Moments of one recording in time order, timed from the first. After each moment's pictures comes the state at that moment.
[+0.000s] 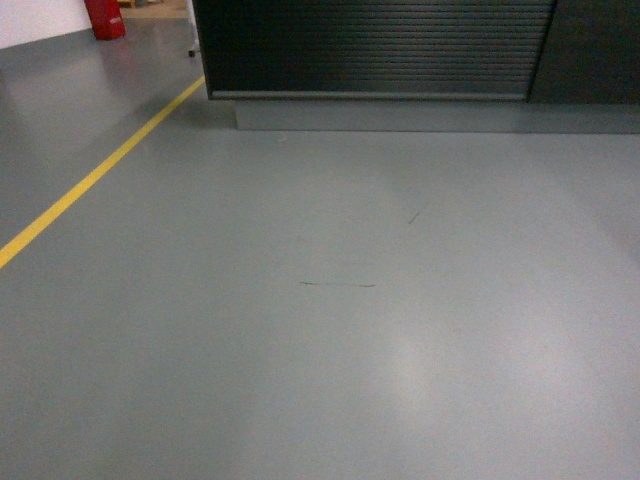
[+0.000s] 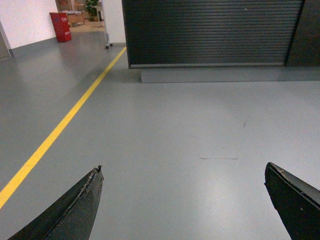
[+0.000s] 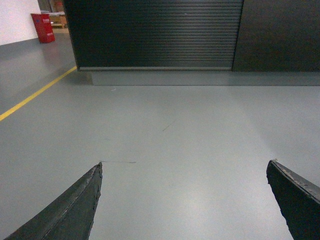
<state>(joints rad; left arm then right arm) 0.00 0.01 0.01 0.00 0.00 0.00 0.00 0.01 0.01 0.00 0.00 0.00</state>
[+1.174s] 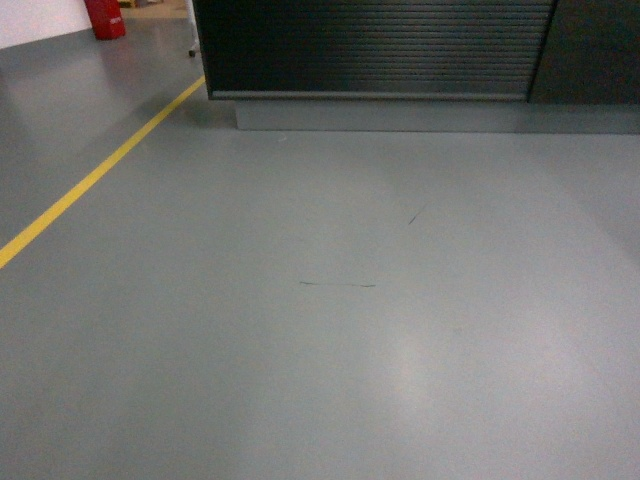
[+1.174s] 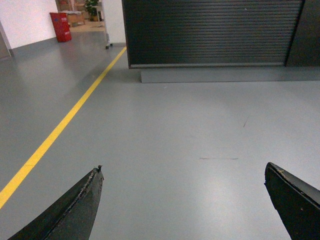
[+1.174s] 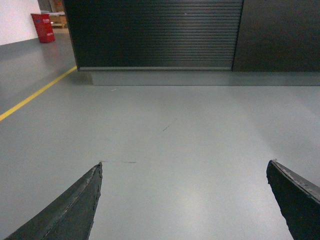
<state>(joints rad) 0.00 0.01 0.01 0.00 0.00 0.00 0.00 0.01 0.01 0.00 0.00 0.00</state>
